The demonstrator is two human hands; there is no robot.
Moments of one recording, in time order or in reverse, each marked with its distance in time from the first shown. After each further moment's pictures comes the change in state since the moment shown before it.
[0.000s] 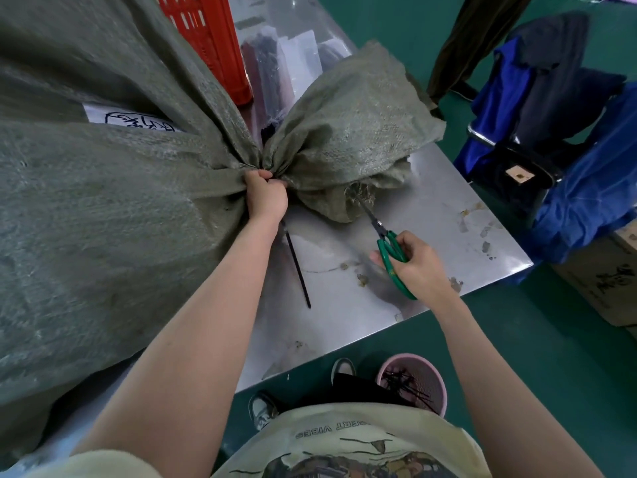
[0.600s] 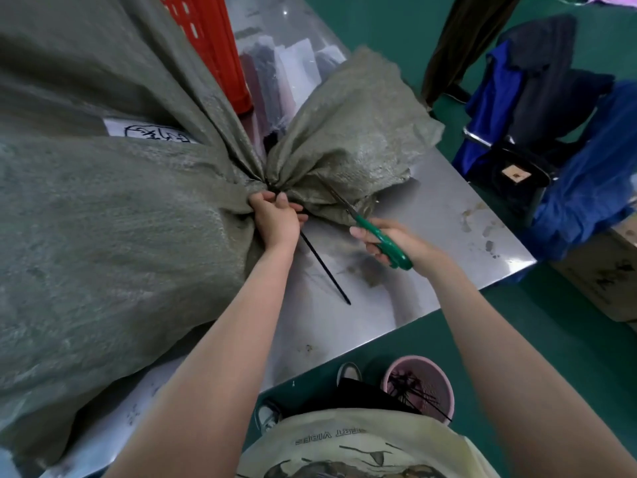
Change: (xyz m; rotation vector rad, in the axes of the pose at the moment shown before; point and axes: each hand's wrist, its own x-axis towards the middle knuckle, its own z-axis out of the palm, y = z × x) left_hand -0.027 -0.010 0.000 -0.163 0.058 0.039; right_hand 0.030 -0.056 0.004 0.302 -0.462 0.116
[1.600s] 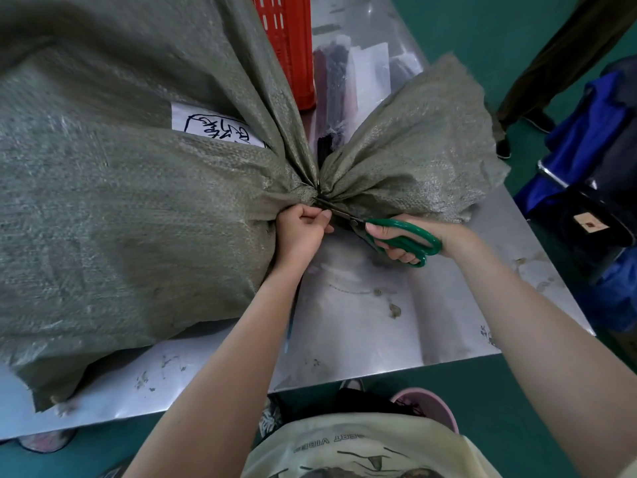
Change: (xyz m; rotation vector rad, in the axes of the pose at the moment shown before) left_hand -0.014 0.004 -0.022 0.145 -0.037 0.048; right_hand 0.050 -0.049 -0.017 -0.386 -0.484 0.097
